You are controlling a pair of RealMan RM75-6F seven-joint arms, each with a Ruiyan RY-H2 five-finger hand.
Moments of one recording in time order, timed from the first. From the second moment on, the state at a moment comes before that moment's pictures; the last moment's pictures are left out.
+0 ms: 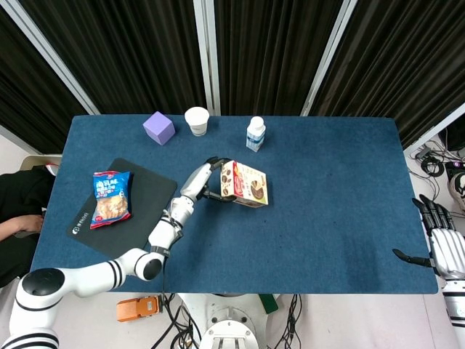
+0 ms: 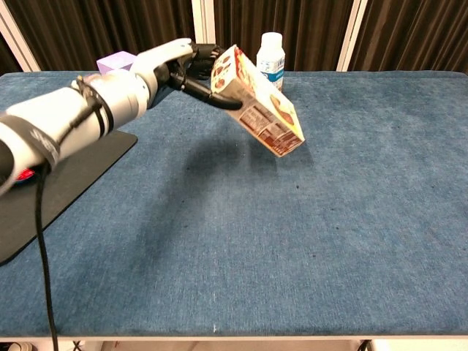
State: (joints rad) left arm -0.88 -1.85 -0.36 -1.15 1.16 0.86 -0.49; right arm 0.09 -1.13 0.05 -1.47 -1.50 1.44 0.33
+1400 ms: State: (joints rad) left arm -0.72 -1.56 -0.28 -1.31 1.11 0.96 -0.09; right arm 0.07 -1.12 0.05 -1.44 -1.52 1.47 0.37
